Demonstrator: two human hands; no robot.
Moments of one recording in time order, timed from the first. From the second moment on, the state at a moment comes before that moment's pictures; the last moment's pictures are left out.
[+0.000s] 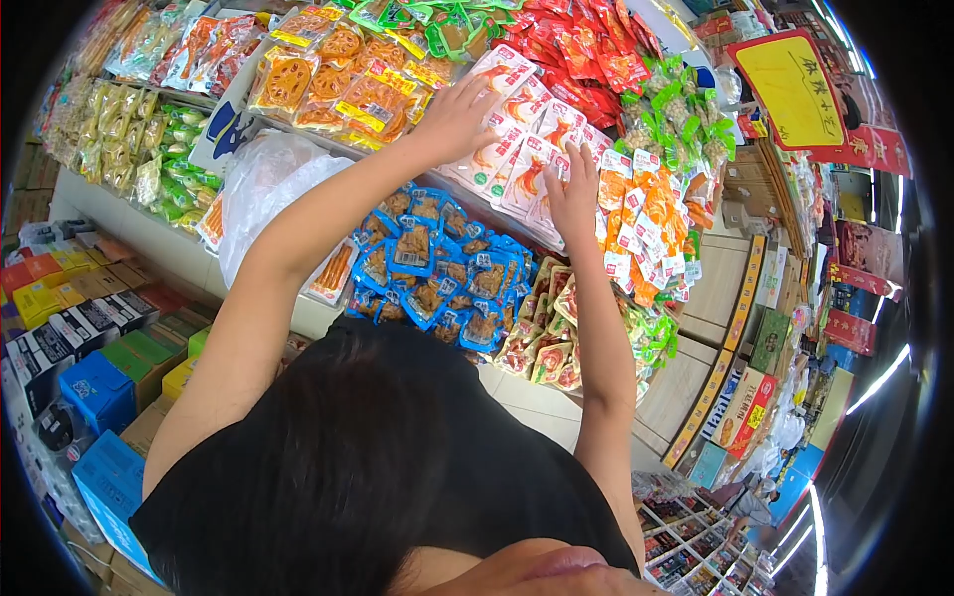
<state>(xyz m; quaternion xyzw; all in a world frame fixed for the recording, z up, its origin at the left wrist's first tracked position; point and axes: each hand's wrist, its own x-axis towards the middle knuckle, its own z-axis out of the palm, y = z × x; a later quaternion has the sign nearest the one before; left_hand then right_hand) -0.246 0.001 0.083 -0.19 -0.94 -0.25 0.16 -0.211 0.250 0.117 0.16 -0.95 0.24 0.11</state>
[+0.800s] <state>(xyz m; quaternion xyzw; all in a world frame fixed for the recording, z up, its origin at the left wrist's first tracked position) -0.267 0.006 0.092 -0.17 -0.94 -0.27 0.06 -0.282 0.210 0.106 0.23 -0.97 0.08 0.07</state>
